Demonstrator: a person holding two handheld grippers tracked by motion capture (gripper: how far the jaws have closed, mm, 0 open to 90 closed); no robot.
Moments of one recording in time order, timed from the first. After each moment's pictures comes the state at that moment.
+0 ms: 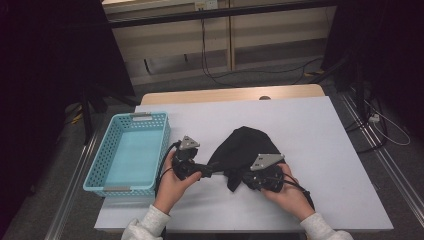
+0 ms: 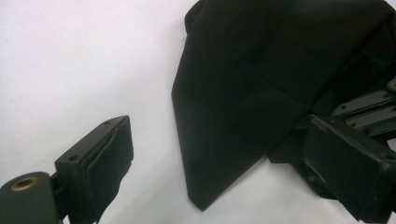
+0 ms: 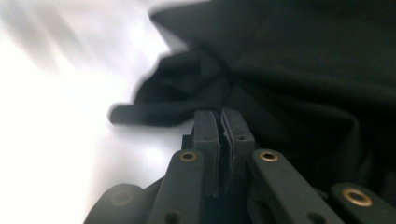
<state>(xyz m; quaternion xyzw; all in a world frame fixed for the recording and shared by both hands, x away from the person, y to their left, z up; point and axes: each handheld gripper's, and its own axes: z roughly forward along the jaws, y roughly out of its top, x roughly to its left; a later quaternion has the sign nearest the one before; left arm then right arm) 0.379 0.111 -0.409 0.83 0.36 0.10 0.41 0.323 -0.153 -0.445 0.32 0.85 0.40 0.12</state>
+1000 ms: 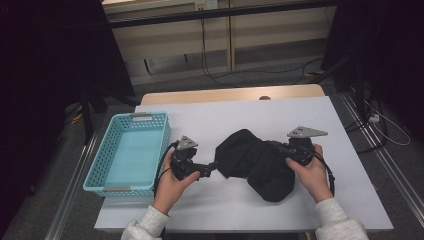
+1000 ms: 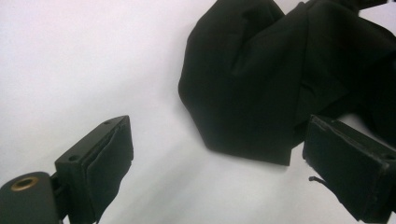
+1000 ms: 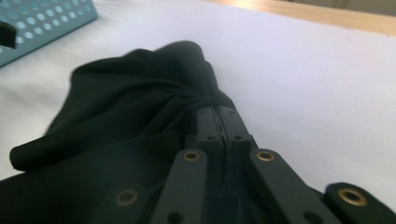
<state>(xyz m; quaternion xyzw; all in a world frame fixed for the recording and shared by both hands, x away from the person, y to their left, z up) 0.378 0.113 -0.408 0.83 0.36 0.10 0.41 0.364 -0.236 -0.426 0.47 0.74 0.45 0.19</state>
